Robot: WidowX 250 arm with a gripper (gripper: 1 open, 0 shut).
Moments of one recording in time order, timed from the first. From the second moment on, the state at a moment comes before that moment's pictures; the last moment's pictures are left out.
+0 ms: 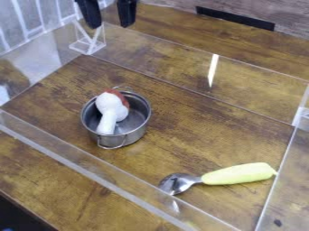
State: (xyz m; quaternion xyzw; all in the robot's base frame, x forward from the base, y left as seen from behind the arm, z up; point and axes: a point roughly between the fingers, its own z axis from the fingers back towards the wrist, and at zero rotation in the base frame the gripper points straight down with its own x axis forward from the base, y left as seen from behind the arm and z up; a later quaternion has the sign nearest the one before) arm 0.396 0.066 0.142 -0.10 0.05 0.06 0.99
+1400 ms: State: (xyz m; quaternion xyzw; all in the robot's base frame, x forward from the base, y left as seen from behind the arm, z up) arm 0.424 0.055 0.106 -0.13 0.06 0.13 0.98
